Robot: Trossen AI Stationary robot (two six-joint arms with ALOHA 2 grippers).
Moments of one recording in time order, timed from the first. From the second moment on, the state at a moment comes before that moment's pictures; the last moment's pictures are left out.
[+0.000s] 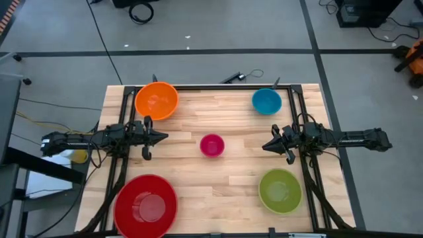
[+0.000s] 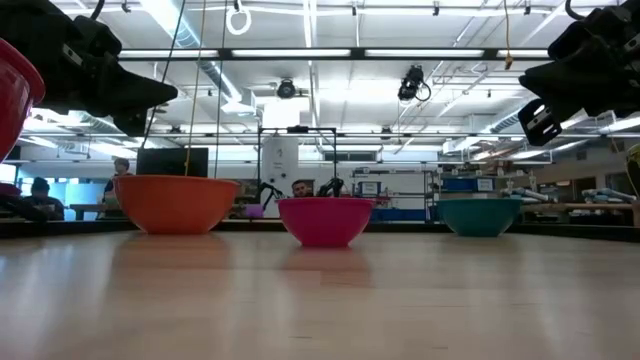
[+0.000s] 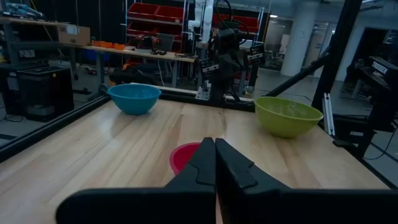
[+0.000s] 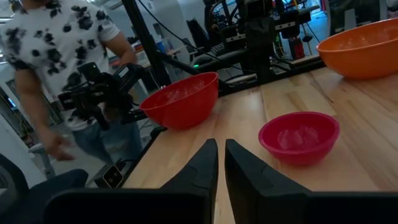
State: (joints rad) left arm 0.04 0.16 0.01 0.19 -0.06 -0.12; right arm -0.06 0.21 0.01 0.19 -0.28 0.36
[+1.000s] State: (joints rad) left arm 0.04 0.16 0.01 0.30 -0.11 0.36; right arm -0.08 0.21 0.01 0.19 -0.18 0.22
